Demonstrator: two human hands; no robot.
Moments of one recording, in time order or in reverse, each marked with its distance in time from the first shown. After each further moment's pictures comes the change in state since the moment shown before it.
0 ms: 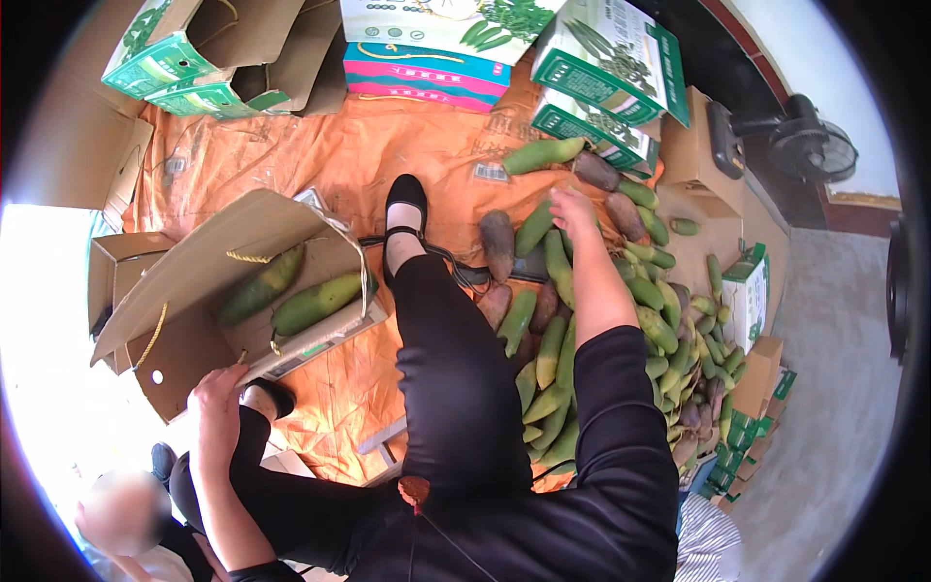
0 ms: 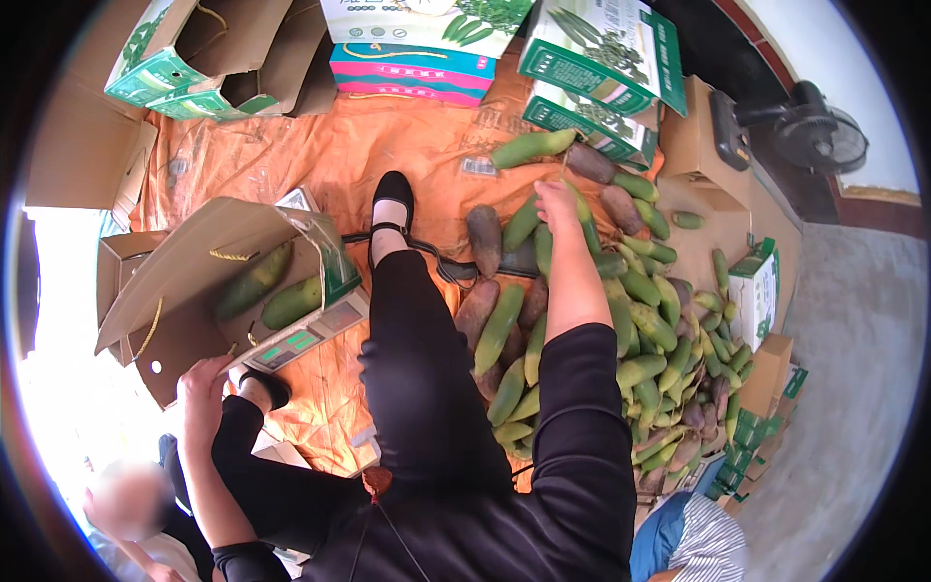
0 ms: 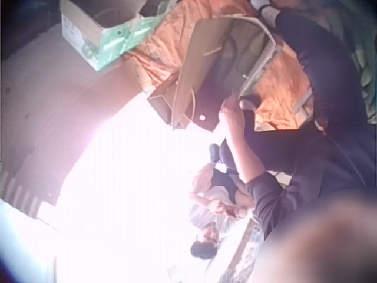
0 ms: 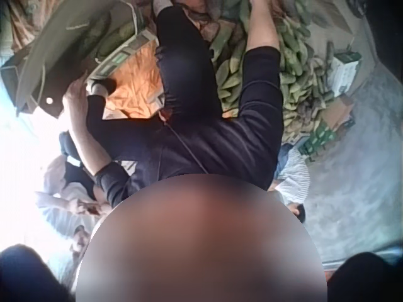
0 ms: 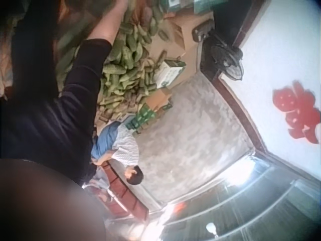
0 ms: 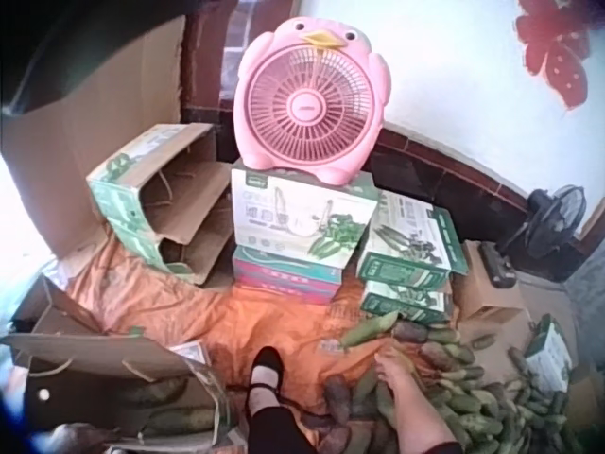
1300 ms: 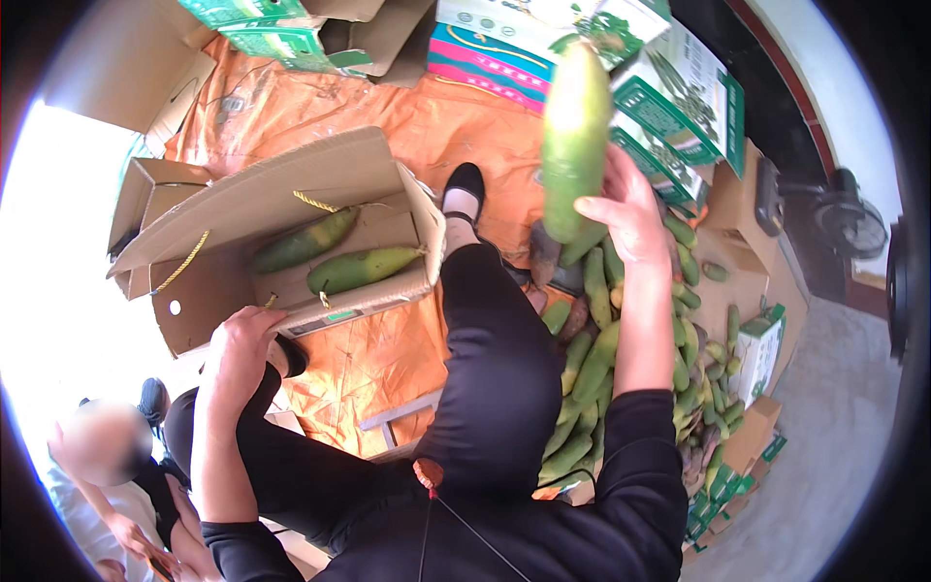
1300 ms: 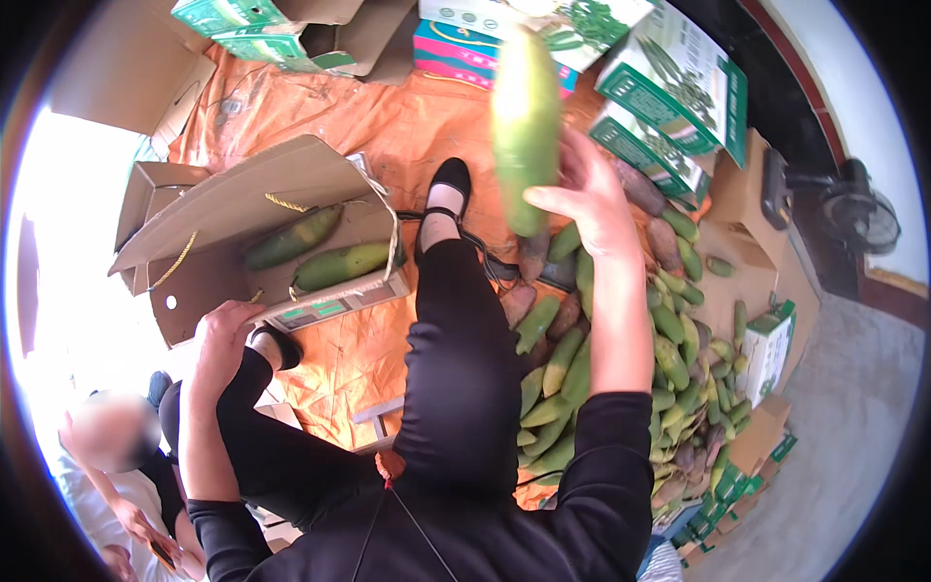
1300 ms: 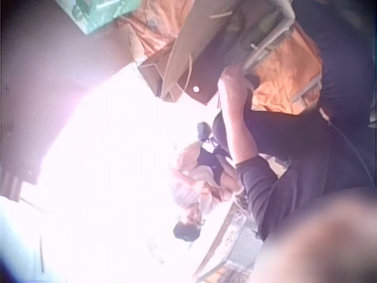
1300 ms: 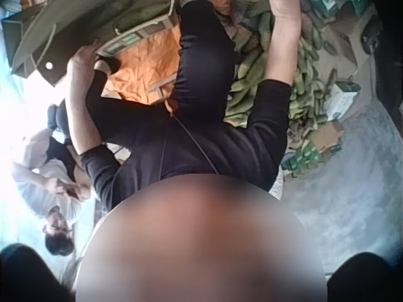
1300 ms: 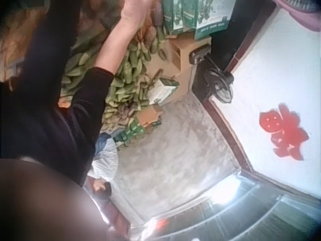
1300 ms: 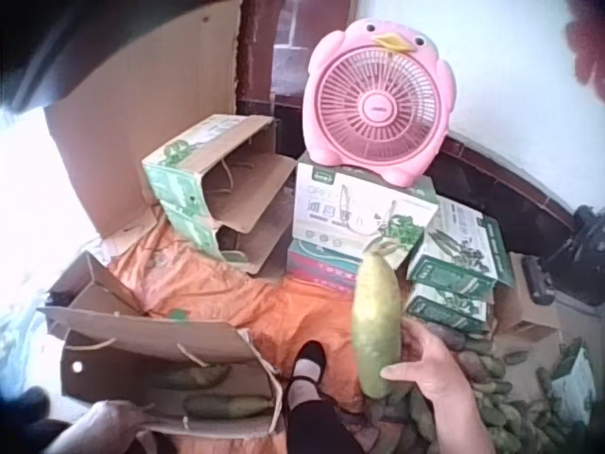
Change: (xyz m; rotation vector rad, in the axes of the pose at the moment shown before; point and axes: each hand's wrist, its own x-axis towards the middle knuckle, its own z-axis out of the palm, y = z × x) left_hand 0.009 0.008 -0.004 -0.089 -0.082 -0.021; right_hand -0.210 -0.150 0.051 0.180 -0.723 -0.690
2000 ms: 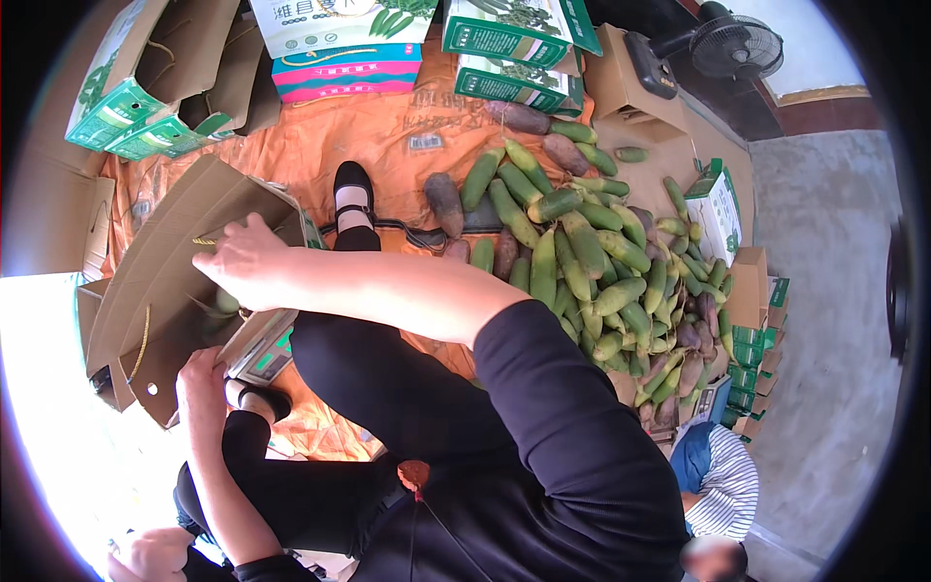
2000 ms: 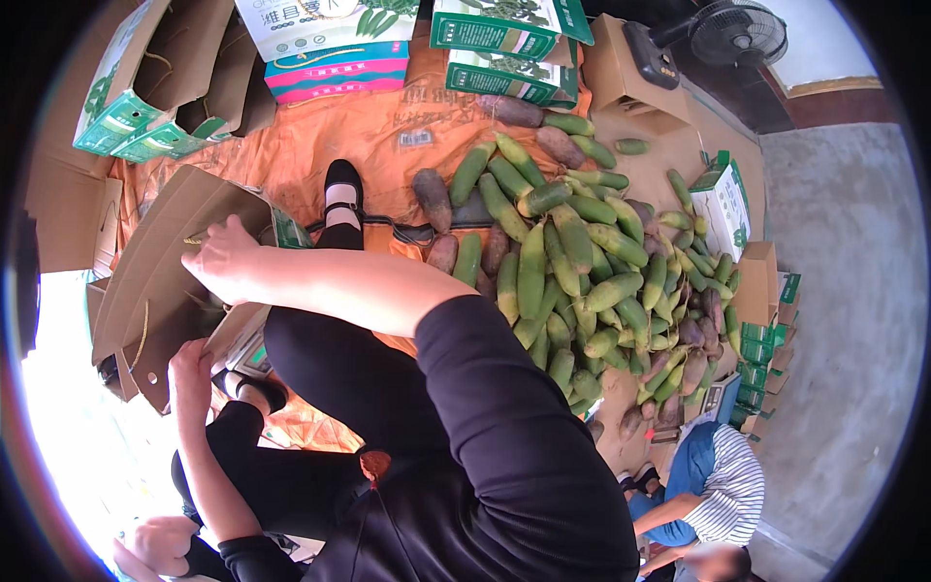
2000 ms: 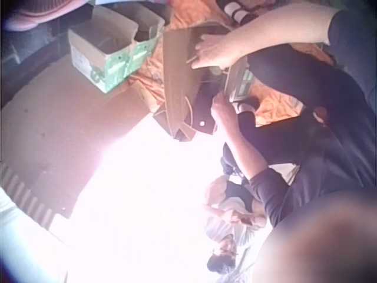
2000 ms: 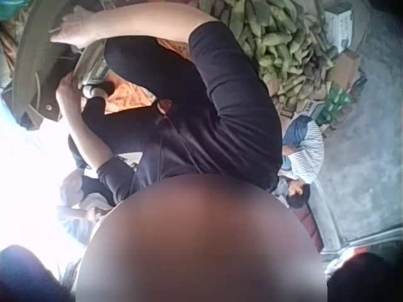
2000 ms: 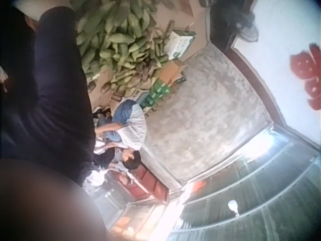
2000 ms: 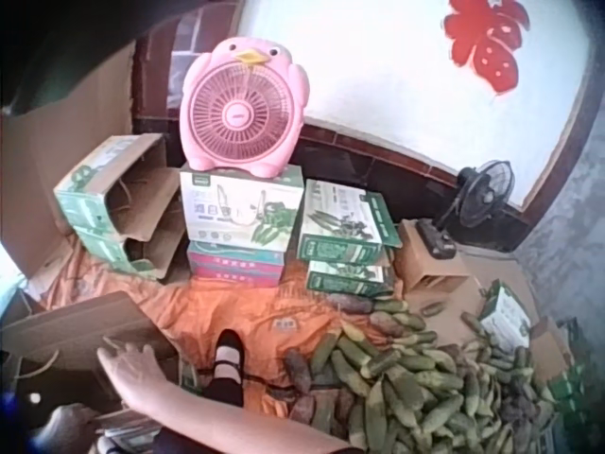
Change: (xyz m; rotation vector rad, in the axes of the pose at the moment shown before) left_hand -0.009 -0.011 0.008 0.164 0.078 0.075; right_hand 0.010 0.023 0.235 -1.195 -0.447 -0.336
